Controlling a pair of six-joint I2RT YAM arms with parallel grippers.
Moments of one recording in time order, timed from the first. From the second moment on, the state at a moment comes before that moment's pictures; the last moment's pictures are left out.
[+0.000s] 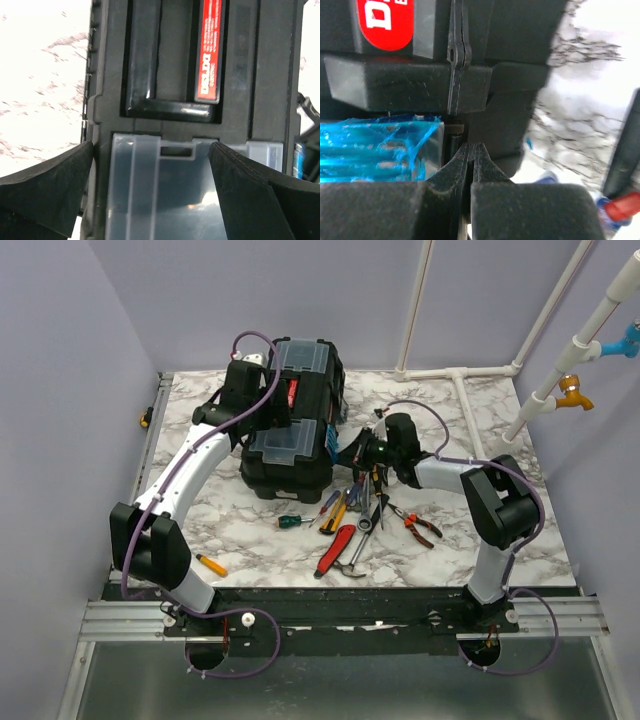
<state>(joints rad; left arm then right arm) -0.34 1.57 1.45 -0.56 -0.06 -0.34 0.44 1.90 1.01 0.42 -0.57 0.96</state>
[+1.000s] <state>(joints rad) -0.35 1.40 1.33 -0.63 -0.17 -0.31 0.34 1.43 0.95 0.05 -0.09 0.81</state>
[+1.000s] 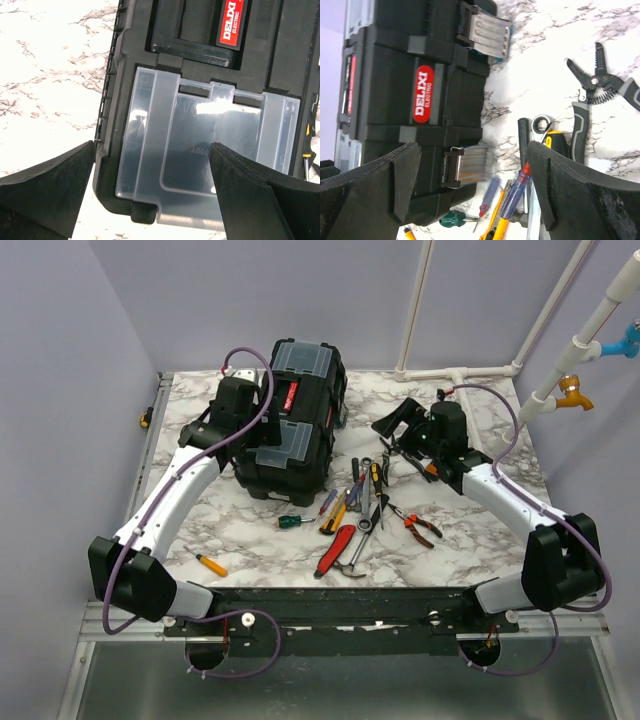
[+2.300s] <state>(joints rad) -0.04 1.74 1.59 -0.41 0.41 -0.44 0.68 1.91 1.96 -0.38 0.21 0.81</state>
